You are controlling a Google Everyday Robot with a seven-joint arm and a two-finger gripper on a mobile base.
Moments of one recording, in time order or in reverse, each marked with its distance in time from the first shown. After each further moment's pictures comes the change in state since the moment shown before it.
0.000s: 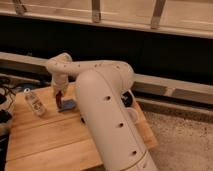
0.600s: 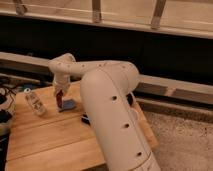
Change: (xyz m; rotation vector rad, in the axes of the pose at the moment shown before) arm 0.002 -0.011 0.005 0.008 -0.015 0.024
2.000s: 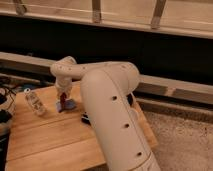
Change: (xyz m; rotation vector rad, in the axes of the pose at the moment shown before) arm 0.007 -0.011 0.004 0.004 -0.005 0.007
